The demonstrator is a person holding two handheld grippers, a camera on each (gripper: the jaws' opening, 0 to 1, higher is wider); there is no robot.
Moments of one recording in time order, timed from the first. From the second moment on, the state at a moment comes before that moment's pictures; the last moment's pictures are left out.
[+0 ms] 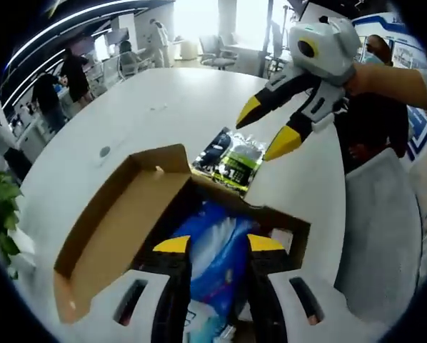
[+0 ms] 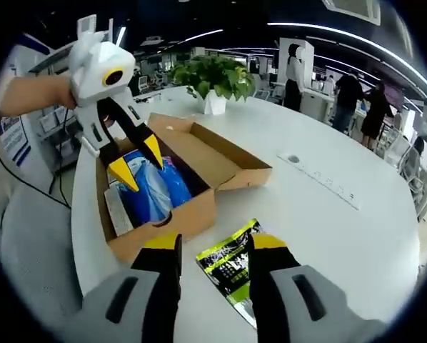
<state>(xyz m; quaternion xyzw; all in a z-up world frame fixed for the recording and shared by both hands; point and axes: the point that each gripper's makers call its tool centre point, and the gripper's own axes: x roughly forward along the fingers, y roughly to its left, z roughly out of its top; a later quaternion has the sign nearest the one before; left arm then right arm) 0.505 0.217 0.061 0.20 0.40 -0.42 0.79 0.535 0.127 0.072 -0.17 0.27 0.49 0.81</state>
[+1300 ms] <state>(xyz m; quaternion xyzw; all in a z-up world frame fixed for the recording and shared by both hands) 0.490 0.224 0.039 0.19 0.42 -0.46 0.76 0.532 0.234 0.027 -0.28 0.28 0.56 0.73</state>
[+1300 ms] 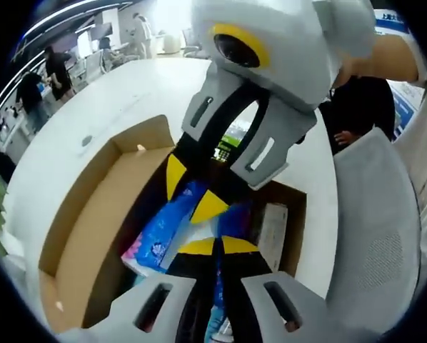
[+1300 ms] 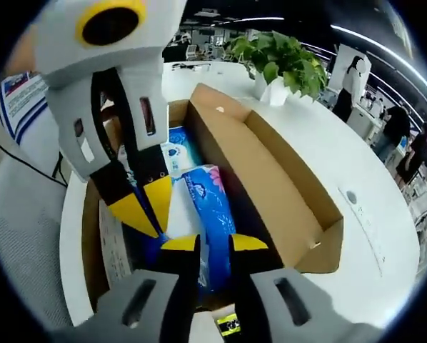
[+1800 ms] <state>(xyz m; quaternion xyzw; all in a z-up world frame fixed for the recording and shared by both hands) 0.488 0.229 0.052 0.18 0.41 -0.46 0.77 0.542 0.237 0.044 -0.27 0.28 0.54 0.75</state>
